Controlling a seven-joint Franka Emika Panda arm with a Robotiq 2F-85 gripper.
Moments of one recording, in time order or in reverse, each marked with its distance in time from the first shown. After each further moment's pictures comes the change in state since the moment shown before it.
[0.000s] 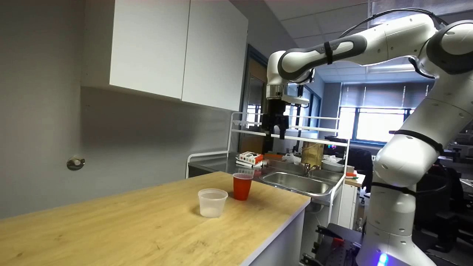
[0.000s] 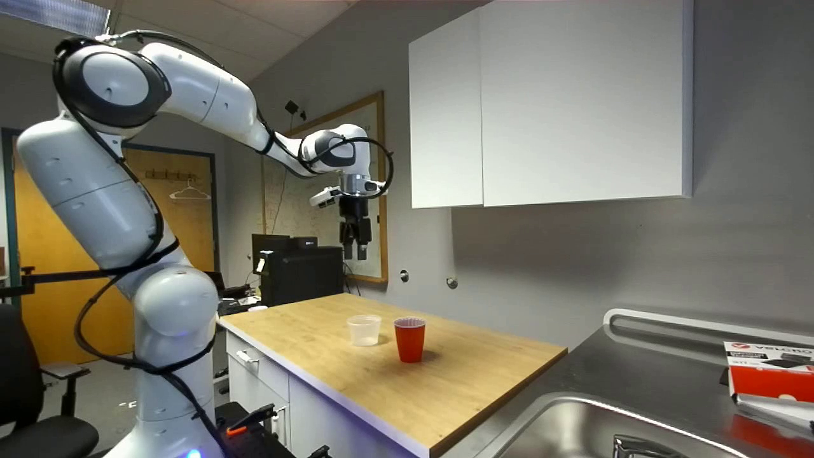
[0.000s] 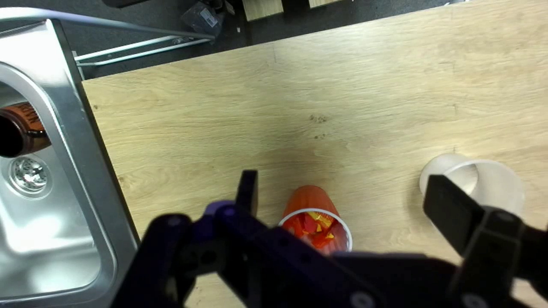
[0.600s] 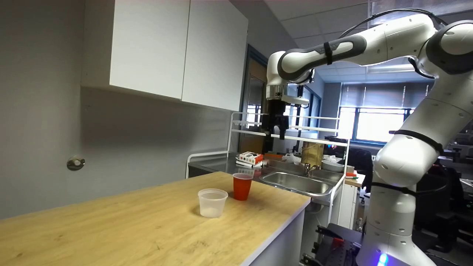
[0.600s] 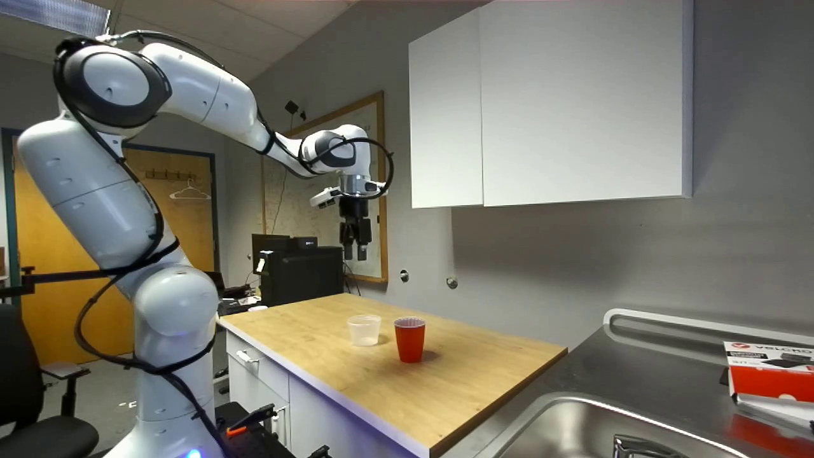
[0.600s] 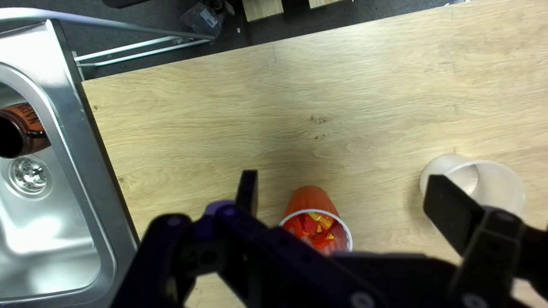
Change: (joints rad) arm 0.000 0.002 -0.001 -0.001 0.000 0.000 0.000
